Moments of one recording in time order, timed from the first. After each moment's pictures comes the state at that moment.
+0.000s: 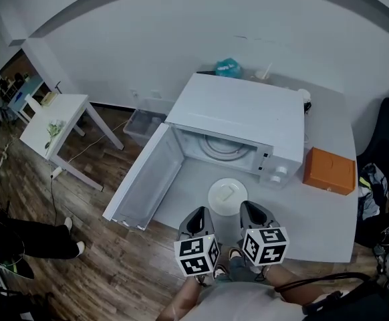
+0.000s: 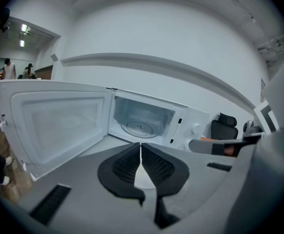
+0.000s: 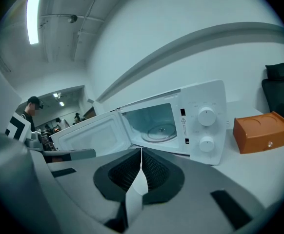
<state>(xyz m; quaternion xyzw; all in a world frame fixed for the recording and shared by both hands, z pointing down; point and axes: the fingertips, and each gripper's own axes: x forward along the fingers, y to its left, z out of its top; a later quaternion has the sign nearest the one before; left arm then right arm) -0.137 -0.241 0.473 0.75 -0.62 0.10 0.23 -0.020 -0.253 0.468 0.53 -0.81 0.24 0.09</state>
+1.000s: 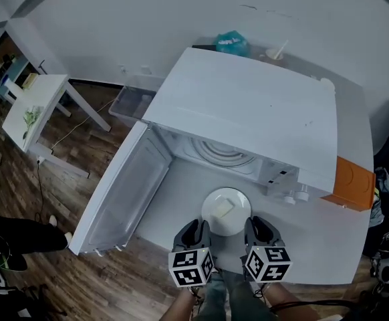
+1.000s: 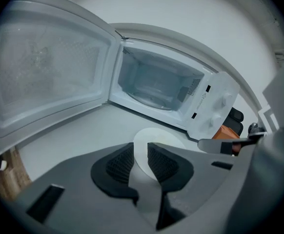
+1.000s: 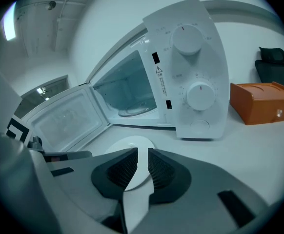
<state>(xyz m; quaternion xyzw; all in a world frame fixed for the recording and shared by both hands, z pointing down) -0.135 -0.296 0.607 0.72 -0.59 0.15 0.33 0.009 -0.305 0.593 0.55 -0.76 0.32 0.14</state>
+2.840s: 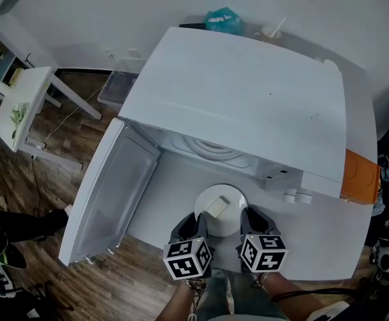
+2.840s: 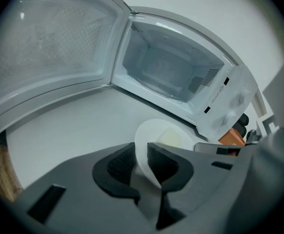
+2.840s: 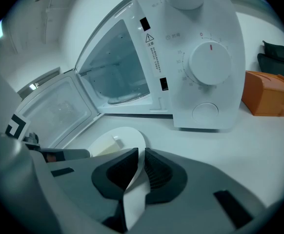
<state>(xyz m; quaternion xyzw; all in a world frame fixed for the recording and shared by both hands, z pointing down) -0.128 -0.311 0.645 0.68 -0.58 0.18 0.40 0.013 -0.324 0.635 0.54 -0.73 0.36 0.19</state>
